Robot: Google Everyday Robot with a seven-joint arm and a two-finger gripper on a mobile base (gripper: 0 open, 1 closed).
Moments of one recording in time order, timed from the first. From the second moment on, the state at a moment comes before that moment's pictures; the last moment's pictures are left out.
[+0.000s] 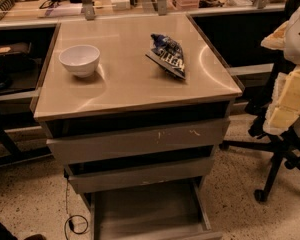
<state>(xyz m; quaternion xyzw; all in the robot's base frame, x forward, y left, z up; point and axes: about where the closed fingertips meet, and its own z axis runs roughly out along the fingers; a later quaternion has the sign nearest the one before) 0.439 -0.212 0.983 -0.60 0.78 -0.04 0.17</state>
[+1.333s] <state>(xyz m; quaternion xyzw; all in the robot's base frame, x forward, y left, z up) 0.439 -0.212 0.983 -0.60 0.78 -0.04 0.17</state>
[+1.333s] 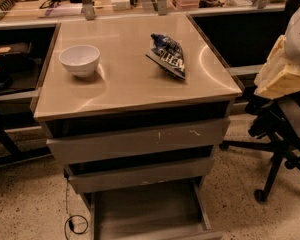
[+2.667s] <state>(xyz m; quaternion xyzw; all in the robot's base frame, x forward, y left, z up) 0.379 -0.212 0.860 -0.59 0.80 -0.02 0.12</state>
